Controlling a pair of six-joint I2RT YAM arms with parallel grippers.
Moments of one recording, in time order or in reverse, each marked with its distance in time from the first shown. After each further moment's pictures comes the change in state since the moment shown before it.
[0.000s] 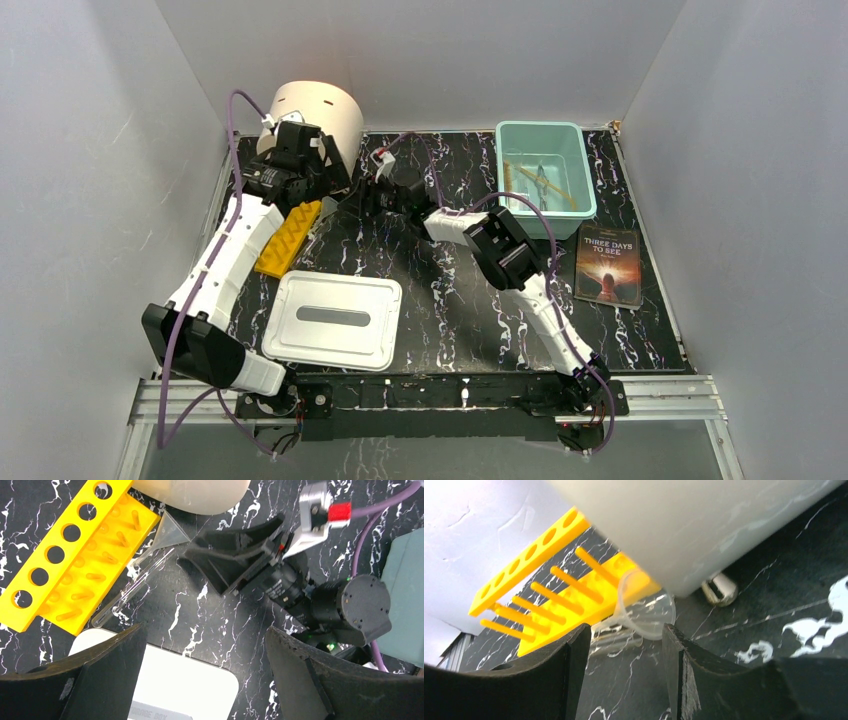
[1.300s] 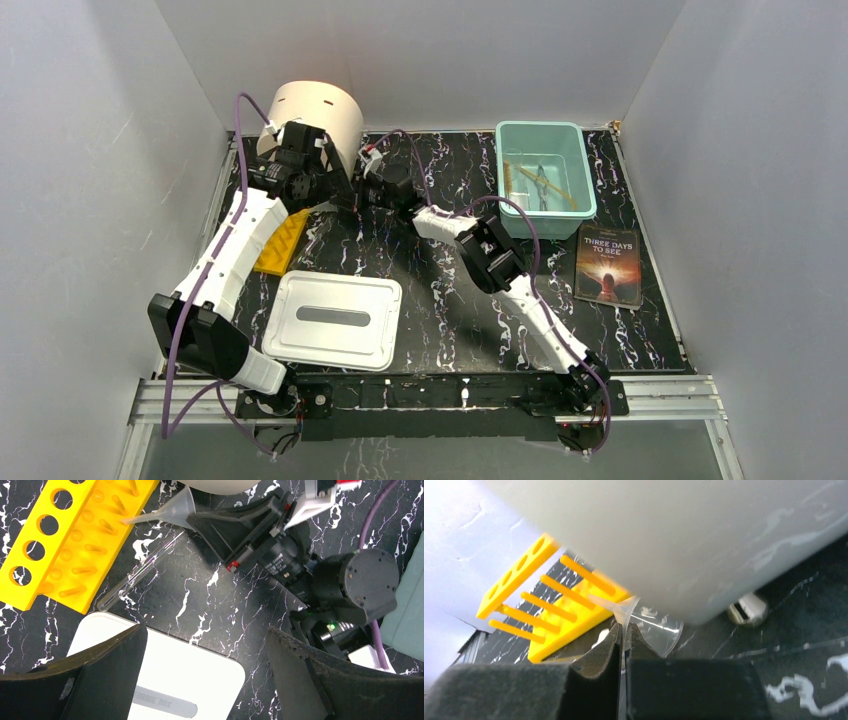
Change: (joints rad) left arm 0.006 0.041 0.018 -0.080 0.001 -0.030; right arm 0.013 0.197 0.329 -0.093 -0.048 0.064
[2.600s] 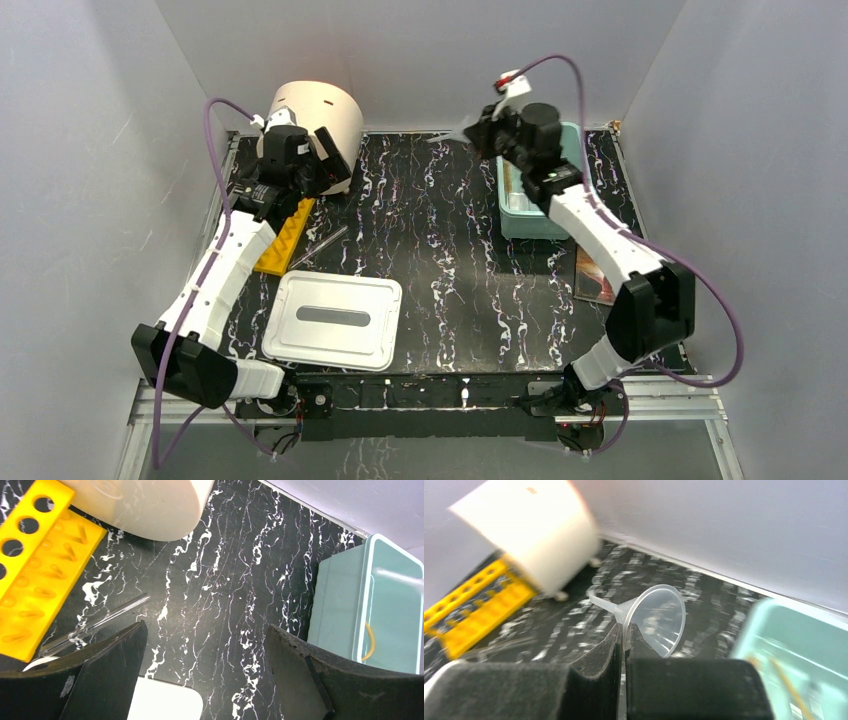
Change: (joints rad) left arm 0.012 -0.145 -0.124 0.285 0.076 -0.019; right arm -0.304 -1.197 -0.821 -0.453 0.280 -0.502
